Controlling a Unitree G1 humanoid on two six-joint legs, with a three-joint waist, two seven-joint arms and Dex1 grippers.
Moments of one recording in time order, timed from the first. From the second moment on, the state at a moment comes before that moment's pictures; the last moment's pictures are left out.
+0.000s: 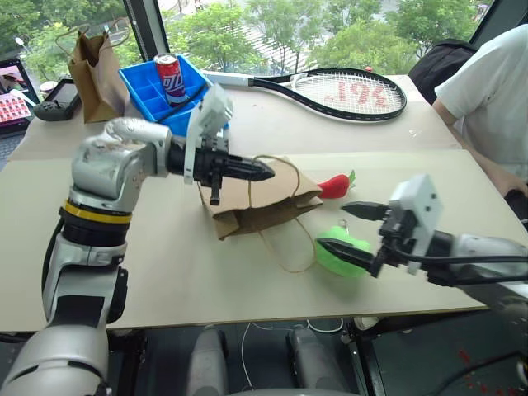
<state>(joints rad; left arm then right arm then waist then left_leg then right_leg) -0.94 0.60 -0.12 0.04 -0.47 0.94 -1.26 -0.25 -0.76 -0.14 -0.78 0.89 0.96 0.43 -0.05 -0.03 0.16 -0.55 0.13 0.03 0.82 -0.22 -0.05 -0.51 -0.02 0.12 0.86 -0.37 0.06</state>
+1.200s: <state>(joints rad) -1.27 0.70 0.04 0.31 -0.57 0.89 -1.07 -0.47 -0.29 0.38 -0.14 0.20 0.65 0.34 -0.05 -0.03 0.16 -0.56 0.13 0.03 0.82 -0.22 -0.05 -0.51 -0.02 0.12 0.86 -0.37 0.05</state>
